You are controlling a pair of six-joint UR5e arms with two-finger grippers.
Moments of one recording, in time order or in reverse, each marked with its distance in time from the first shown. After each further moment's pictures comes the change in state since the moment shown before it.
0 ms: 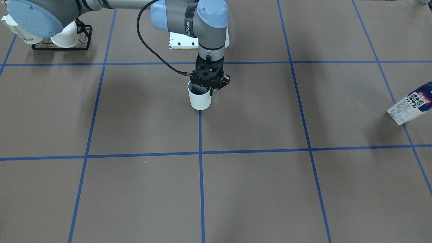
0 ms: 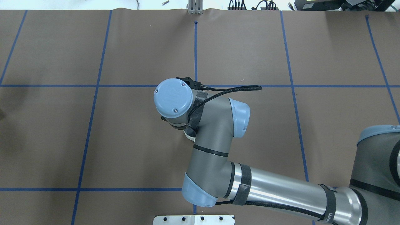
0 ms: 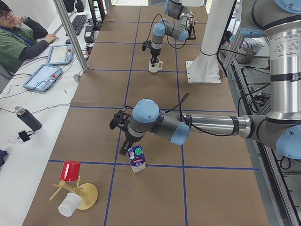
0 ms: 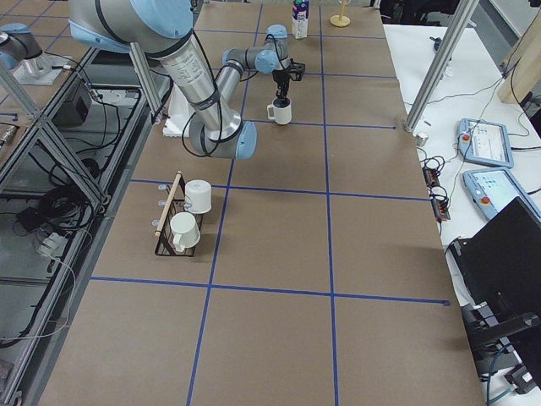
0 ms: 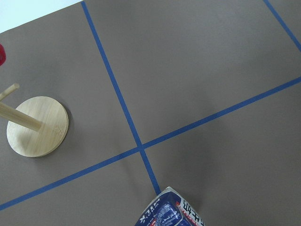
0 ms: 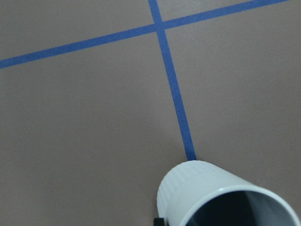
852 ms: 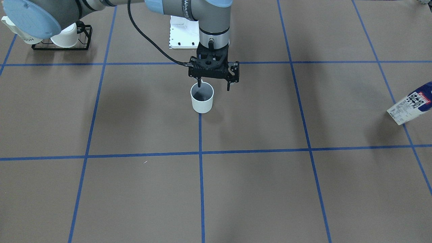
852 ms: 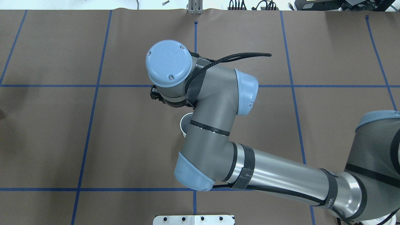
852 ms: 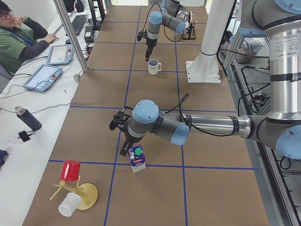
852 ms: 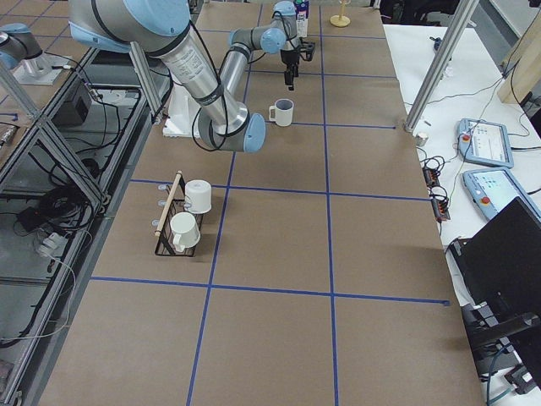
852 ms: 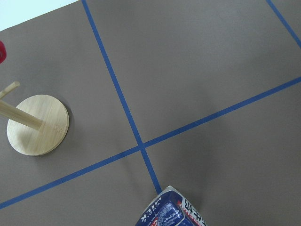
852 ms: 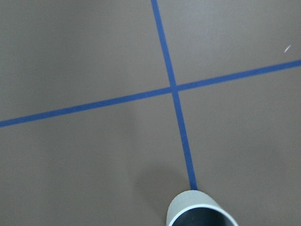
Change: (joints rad) left arm 0.000 0.000 -0.001 0.000 -0.001 -0.068; right arm 0.122 0.067 0.100 -0.137 0.066 -0.123
